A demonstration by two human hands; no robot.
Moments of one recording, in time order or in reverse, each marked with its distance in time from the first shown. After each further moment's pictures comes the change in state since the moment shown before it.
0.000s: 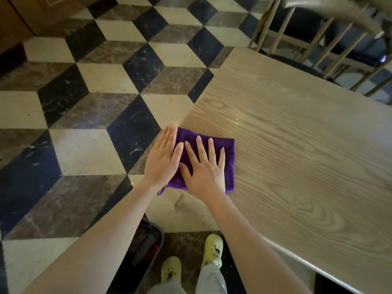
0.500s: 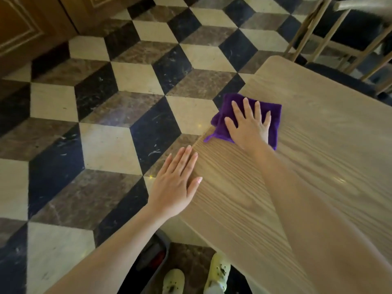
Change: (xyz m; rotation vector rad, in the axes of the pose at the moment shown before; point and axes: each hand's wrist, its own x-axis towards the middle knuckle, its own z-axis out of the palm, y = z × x) left_hand 0.003 -0.007 0.011 0.439 -0.119 0.052; right_hand 0.187 0.086 -0.032 -0.019 -0.002 0.044
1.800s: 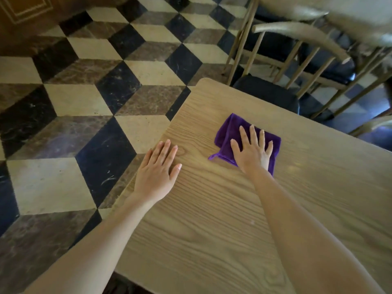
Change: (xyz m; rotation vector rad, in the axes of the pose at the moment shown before) left_hand 0.137 0.063 0.004 -0.008 -0.056 0.065; right_hand -0.017 0.155 -0.032 -0.007 0.019 0.386
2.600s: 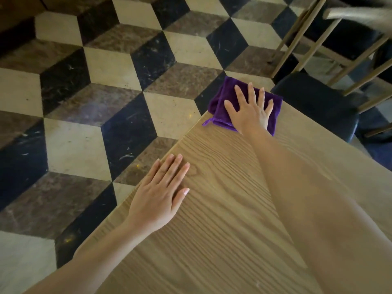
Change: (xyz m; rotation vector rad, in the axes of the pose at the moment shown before) left_hand -0.004 0.006 -0.008 0.026 0.041 -0.028; right_hand 0.159 -0.113 -0.009 -0.052 -0.031 -0.330
